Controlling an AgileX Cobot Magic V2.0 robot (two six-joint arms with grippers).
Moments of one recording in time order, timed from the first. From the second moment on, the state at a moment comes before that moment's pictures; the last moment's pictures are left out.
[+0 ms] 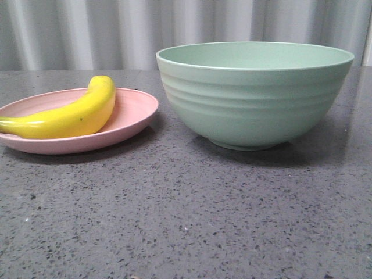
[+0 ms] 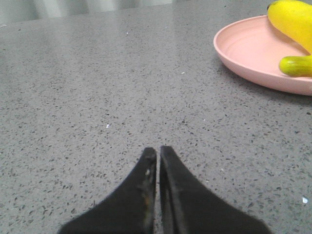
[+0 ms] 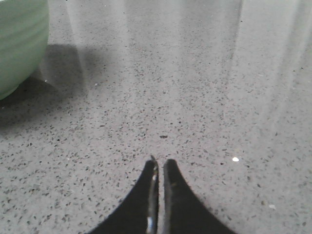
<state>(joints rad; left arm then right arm) -0.04 0.00 0.00 -0.06 0.32 0.10 -0.03 -0.01 0.01 0.00 0.33 0.00</state>
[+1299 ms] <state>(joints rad) -0.04 0.00 0.00 -0.06 0.30 0.10 -0.03 -0.01 0.01 0.00 0.32 0.00</state>
